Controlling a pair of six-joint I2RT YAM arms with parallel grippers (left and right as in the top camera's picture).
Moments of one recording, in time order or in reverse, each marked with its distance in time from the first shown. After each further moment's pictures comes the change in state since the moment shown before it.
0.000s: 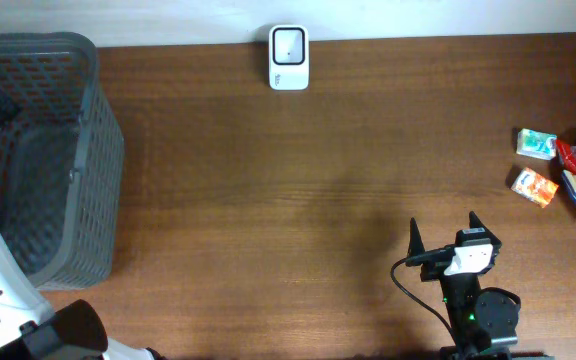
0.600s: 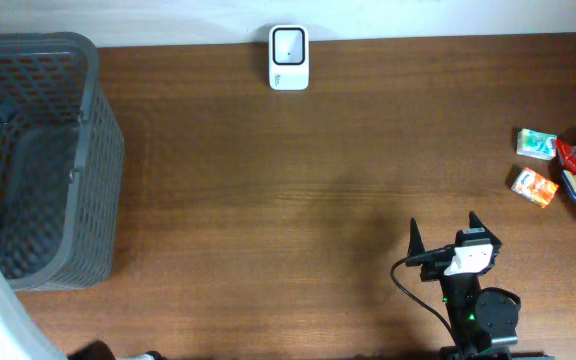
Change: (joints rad) left arm -0.043 -0.183 0.000 0.002 0.032 0.014; right arm 0.000 0.000 0.000 0.000 0.000 0.000
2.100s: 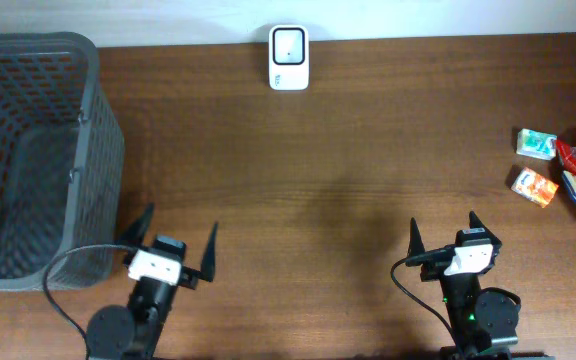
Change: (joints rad) left arm -0.590 -1.353 -1.888 1.303 0.300 0.554; right arm 0.000 -0.002 0.000 -0.001 0.000 0.000
